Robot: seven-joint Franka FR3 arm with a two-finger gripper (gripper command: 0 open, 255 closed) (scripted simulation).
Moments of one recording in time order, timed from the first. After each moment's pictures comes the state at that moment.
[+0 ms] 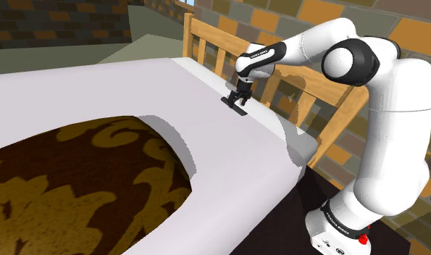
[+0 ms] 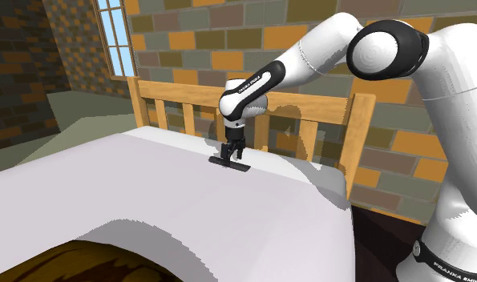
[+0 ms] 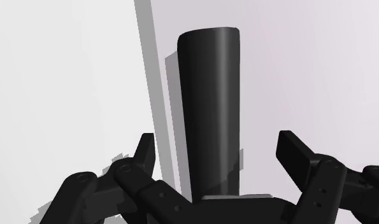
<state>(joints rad) -0.14 0.55 -0.12 -1.67 0.17 2.19 -0.26</state>
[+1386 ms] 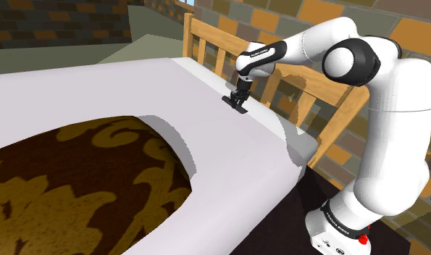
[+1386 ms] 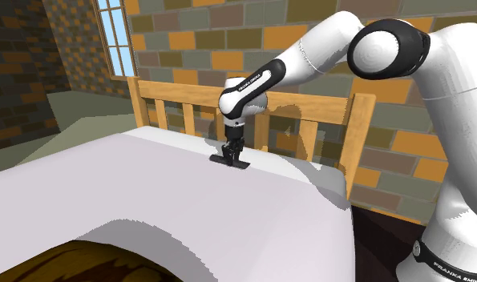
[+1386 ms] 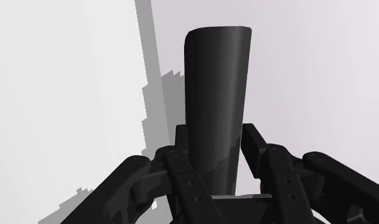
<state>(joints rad) -0.14 0.55 -0.12 -1.67 0.17 2.18 -0.26</state>
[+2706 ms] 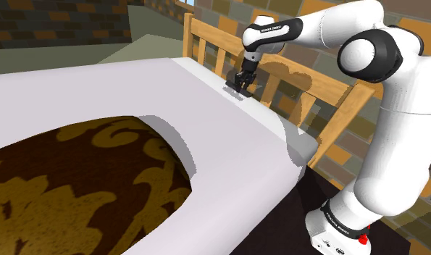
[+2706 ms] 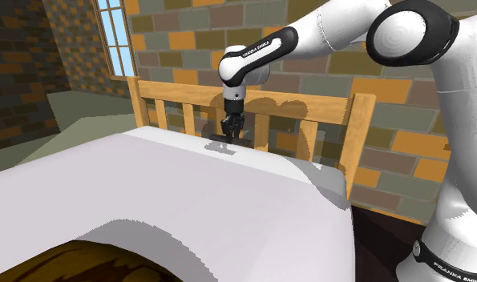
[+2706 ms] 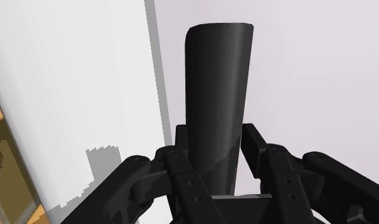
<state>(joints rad) -0.13 0.43 -0.13 -1.57 0.14 1.97 -0.23</state>
